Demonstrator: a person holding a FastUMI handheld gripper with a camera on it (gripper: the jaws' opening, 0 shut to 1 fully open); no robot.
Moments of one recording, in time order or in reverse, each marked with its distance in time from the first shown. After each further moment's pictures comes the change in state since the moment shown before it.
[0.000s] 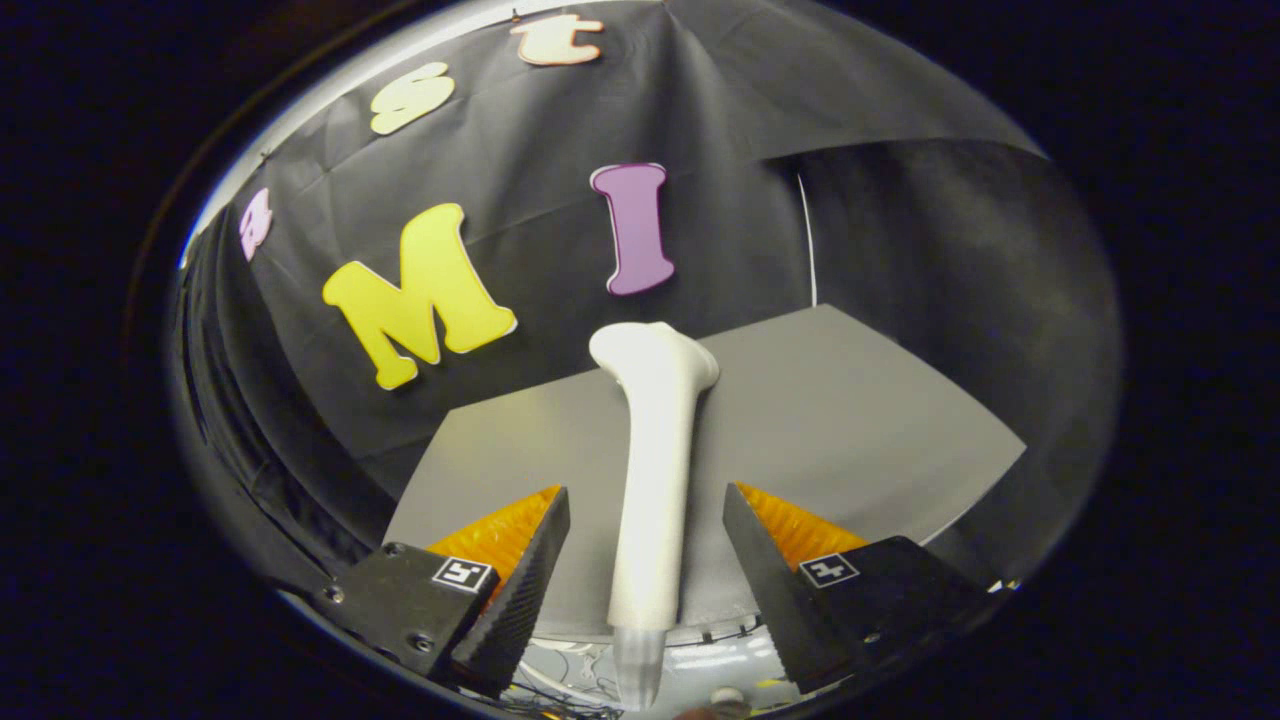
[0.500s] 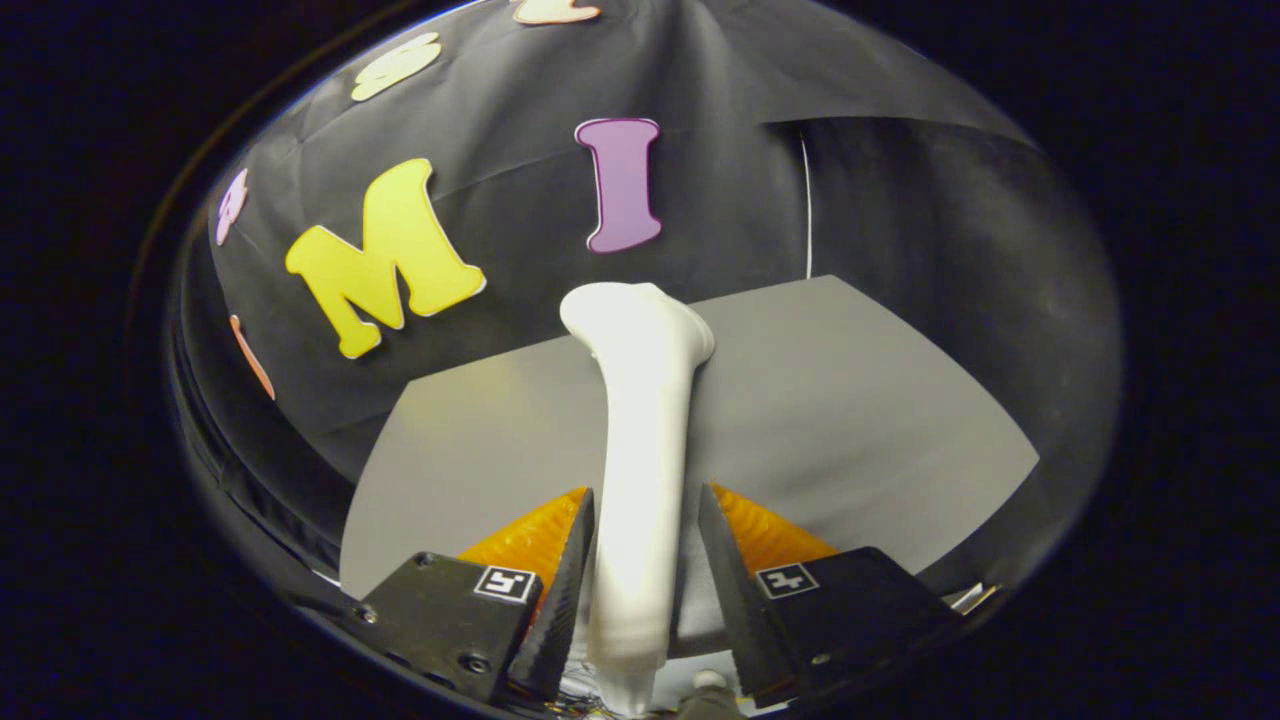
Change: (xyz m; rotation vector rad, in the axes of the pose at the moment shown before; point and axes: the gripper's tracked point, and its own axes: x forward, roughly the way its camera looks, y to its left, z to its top) arm 0.030 -0.007 -0.003 -0.062 0.097 -0.108
